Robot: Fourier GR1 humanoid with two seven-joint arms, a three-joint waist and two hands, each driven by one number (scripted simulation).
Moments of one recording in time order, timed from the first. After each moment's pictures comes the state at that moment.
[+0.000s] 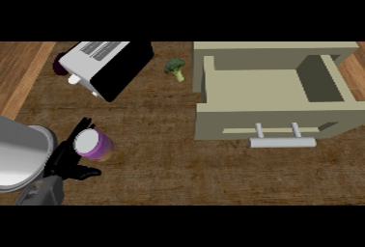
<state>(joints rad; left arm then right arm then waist) -0.37 0.29 0.29 -0.41 0.07 -0.51 -0.54 0.40 -0.03 -0.75 -2.20 -0.52 0.55 0.21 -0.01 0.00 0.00</state>
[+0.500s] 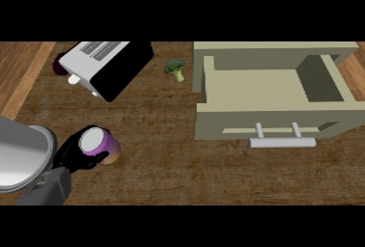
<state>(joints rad) -0.45 0.28 0.30 -0.32 0.10 -0.58 -0.50 0.40 -0.04 -0.78 -2.22 -0.57 0.56 0.26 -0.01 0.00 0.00</state>
